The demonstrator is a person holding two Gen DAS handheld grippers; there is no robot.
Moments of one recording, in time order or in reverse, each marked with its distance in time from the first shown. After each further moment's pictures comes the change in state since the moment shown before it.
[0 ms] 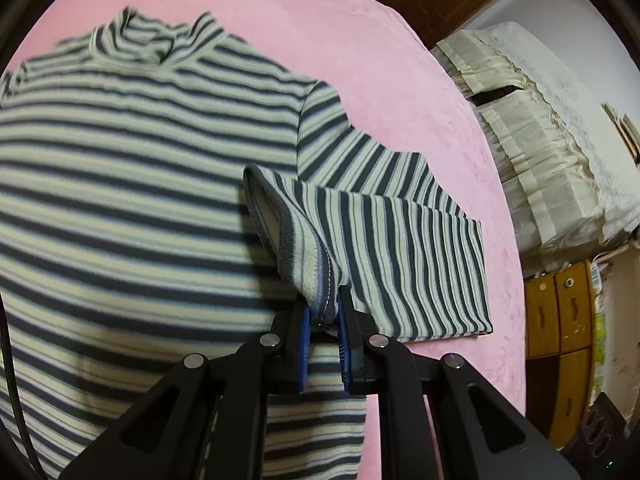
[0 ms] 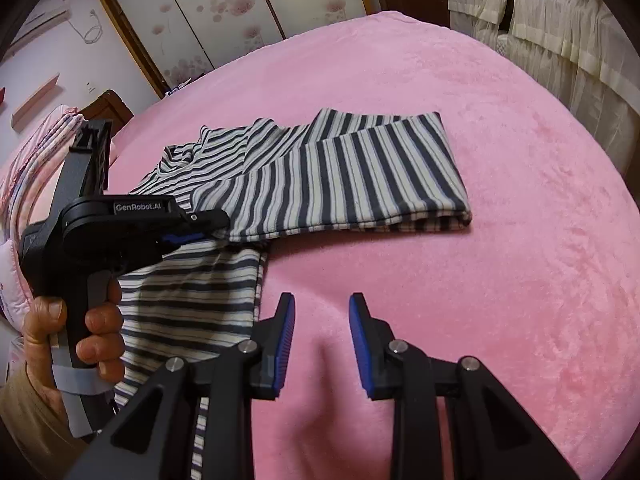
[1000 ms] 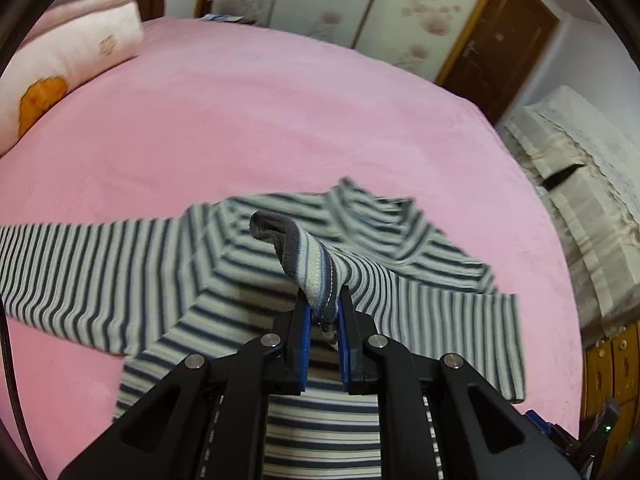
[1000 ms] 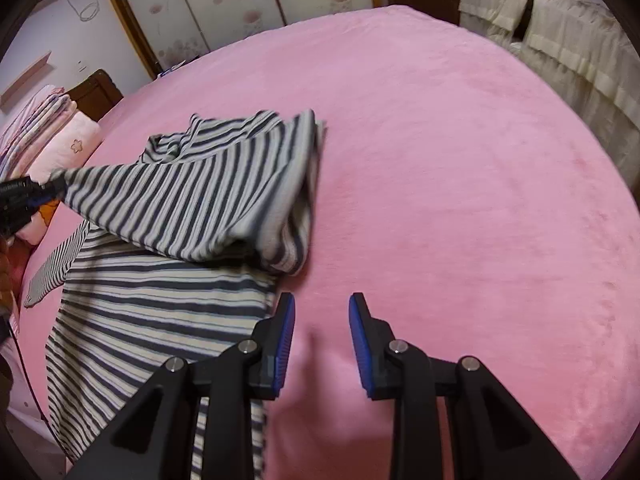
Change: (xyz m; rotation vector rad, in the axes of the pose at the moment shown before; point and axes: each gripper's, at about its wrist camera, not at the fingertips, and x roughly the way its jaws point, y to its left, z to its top) left arm -0.172 0.168 0.084 -0.056 -0.291 0.288; right arm 0.061 0.030 0.036 -0.059 0.060 -0.036
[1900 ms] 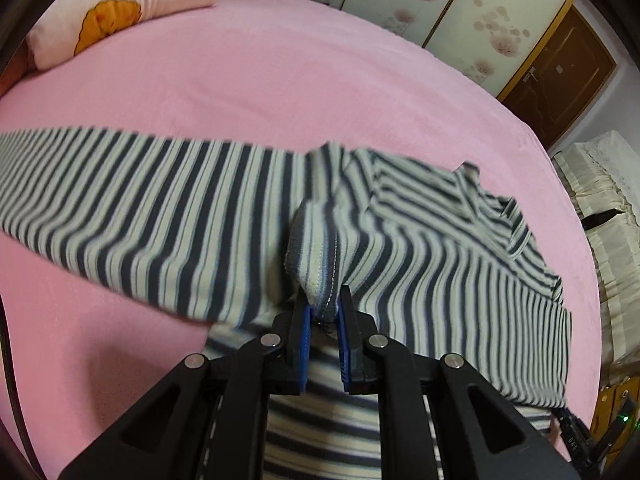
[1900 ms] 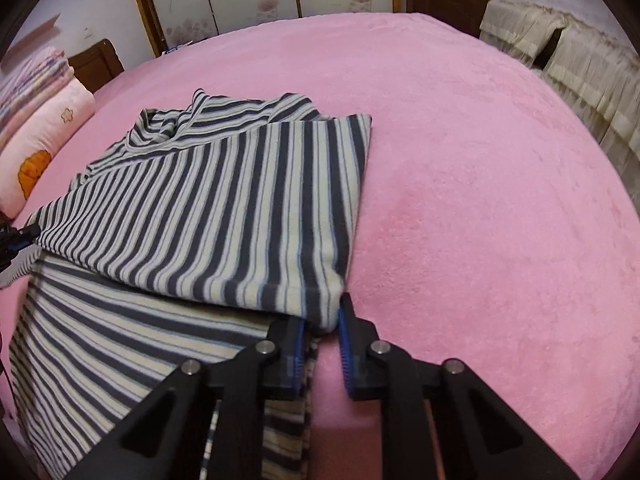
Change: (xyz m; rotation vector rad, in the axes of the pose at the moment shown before) left arm 0.030 0.099 -0.050 -0.182 0.022 0.092; right arm 0.047 0.039 0.019 -0.104 -0.024 -0.125
